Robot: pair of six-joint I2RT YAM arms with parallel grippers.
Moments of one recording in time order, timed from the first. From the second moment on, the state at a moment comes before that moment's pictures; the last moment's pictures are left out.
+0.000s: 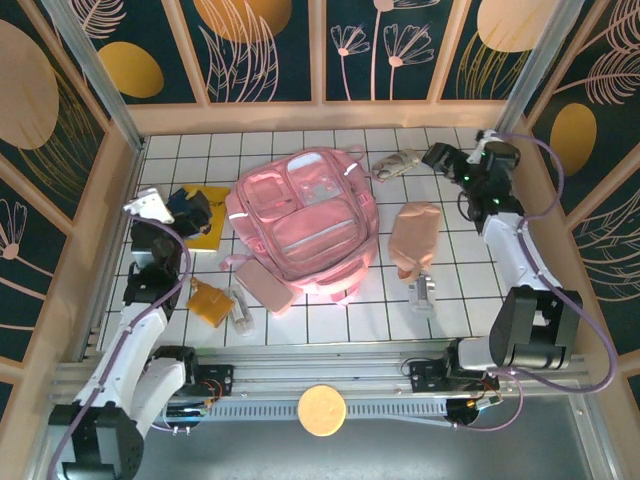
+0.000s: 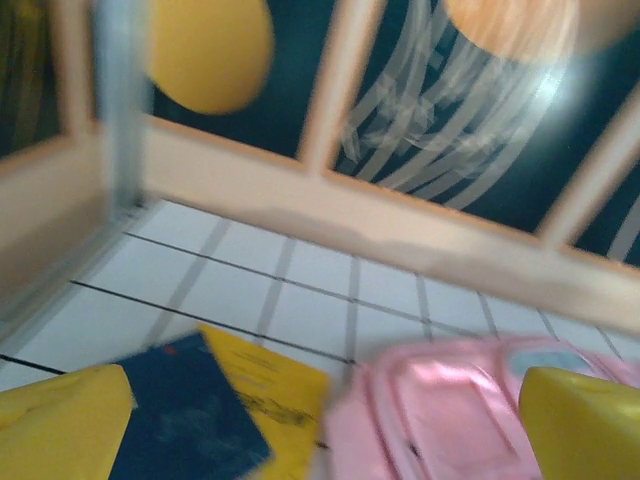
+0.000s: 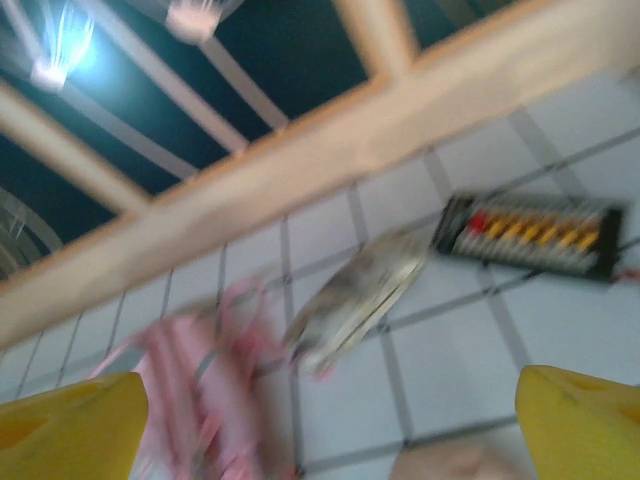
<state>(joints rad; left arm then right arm) -0.10 0.84 0.54 0.15 -0.14 -0.32 -0.03 1.39 1.08 -0.12 -0.24 0.43</state>
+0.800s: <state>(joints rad) -0.73 1.56 1.11 -0.37 -0.07 -0.04 0.27 1.73 1.08 -0.50 -0.50 0.51</state>
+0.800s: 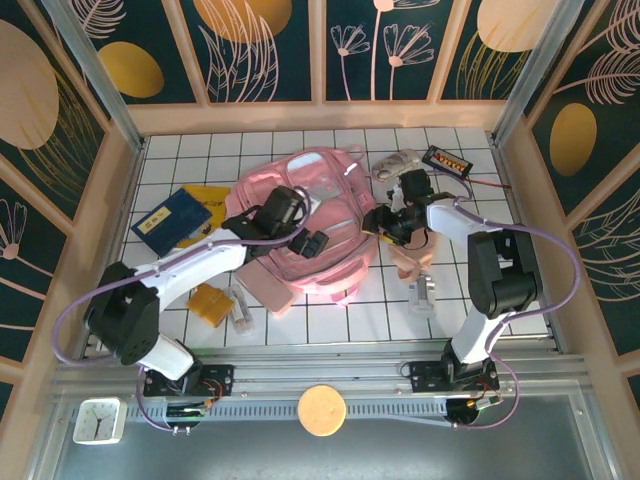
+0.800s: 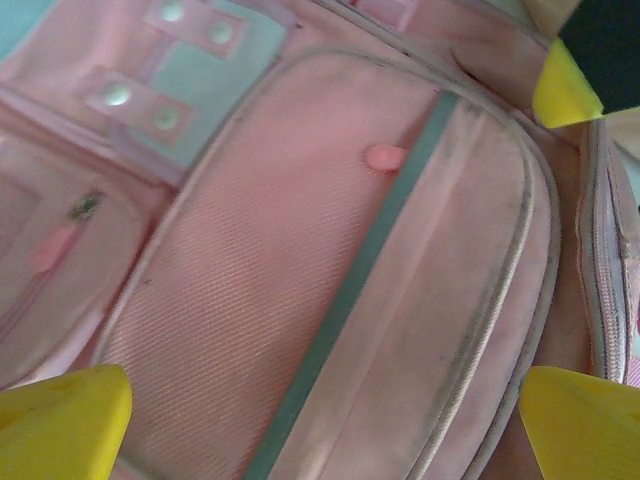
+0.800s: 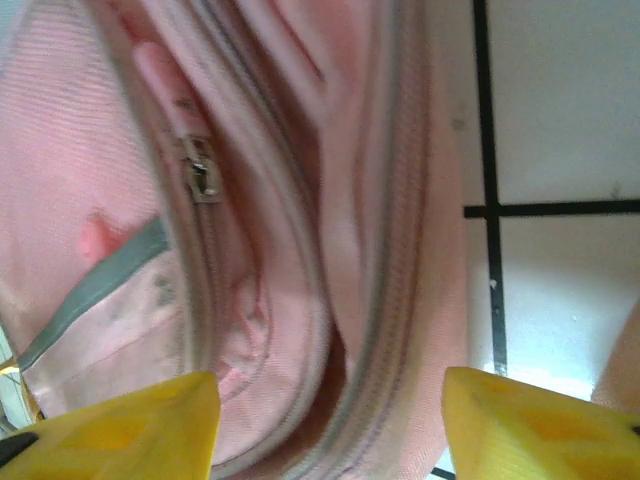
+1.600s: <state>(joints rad) -0.83 2.01 1.41 -0.39 -0.16 0.10 0.29 1.74 1.05 -0.42 -0.53 0.57</state>
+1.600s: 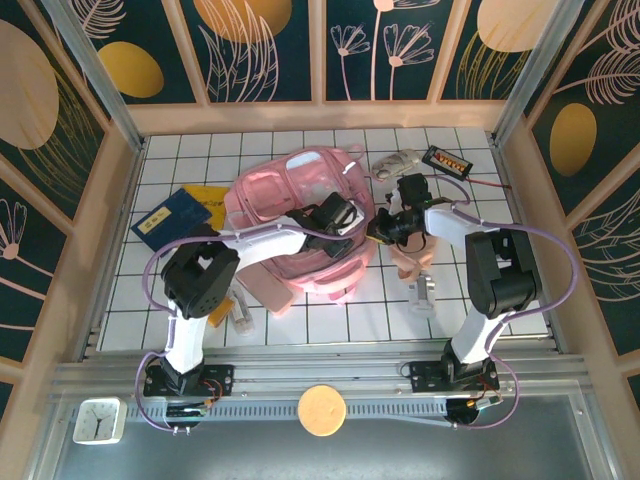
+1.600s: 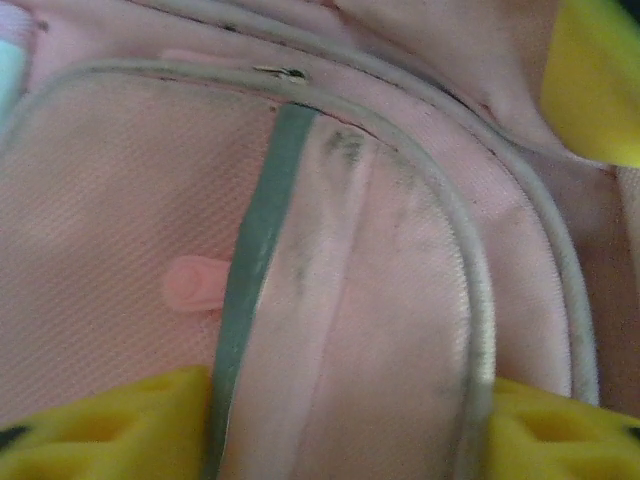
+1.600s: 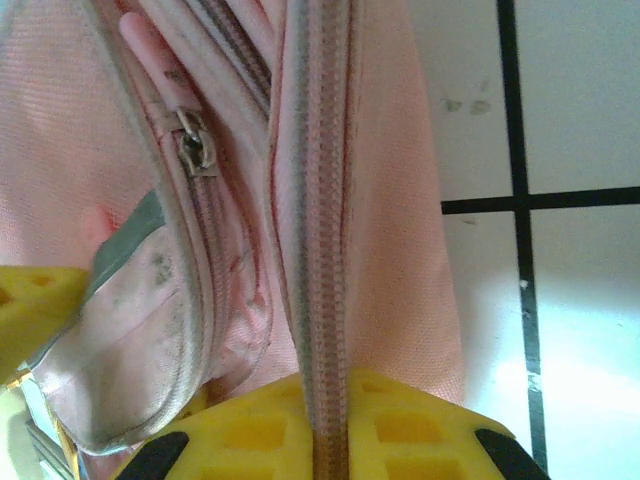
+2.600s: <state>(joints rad) -0.71 1.39 0.99 -0.40 0.05 0.45 0.19 1.33 0.87 -0.10 -0.78 -0.25</state>
